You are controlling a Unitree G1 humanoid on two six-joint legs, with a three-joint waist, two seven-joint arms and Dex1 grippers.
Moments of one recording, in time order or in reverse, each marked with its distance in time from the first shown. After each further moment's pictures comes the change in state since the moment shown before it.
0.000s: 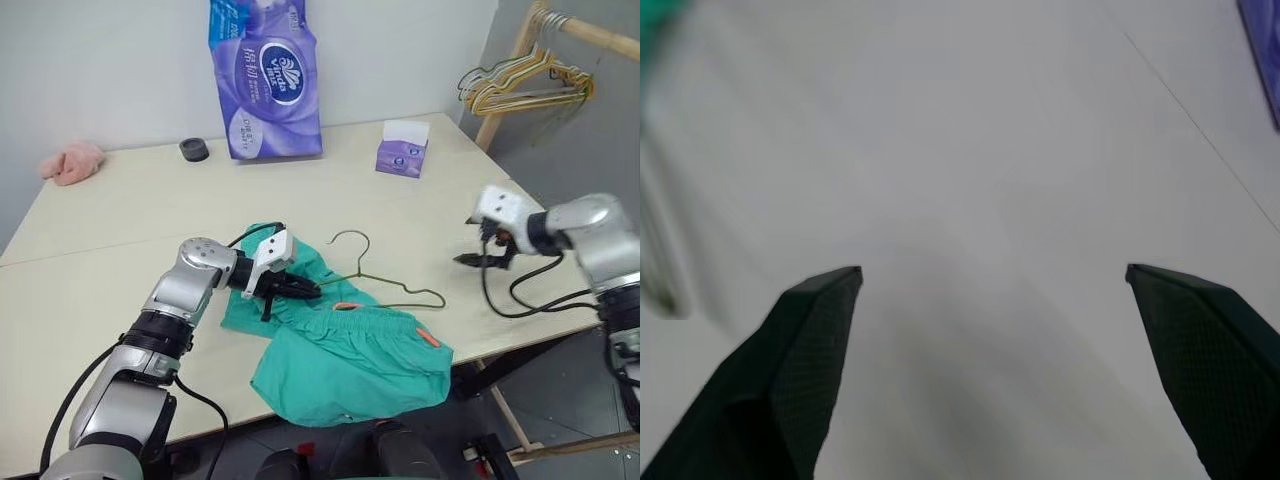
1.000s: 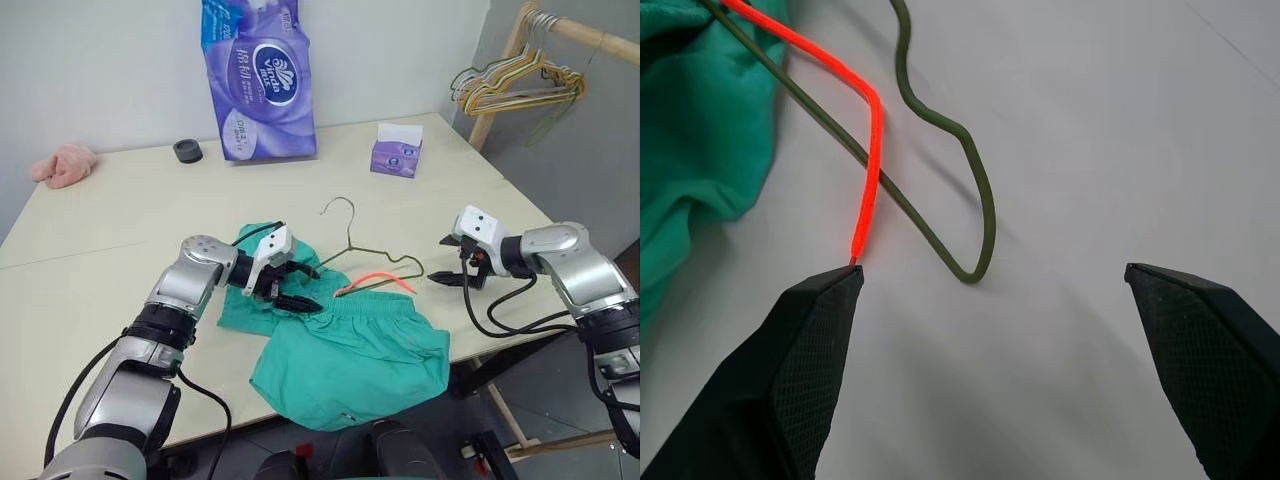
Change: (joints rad) left arm -0.036 0.006 -0.011 0.037 -0.039 0.108 -0.089; right arm 0.068 0.156 0.095 0.095 0.032 -0.072 -0.190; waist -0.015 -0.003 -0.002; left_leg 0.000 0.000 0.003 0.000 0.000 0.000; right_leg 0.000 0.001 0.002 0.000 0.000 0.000
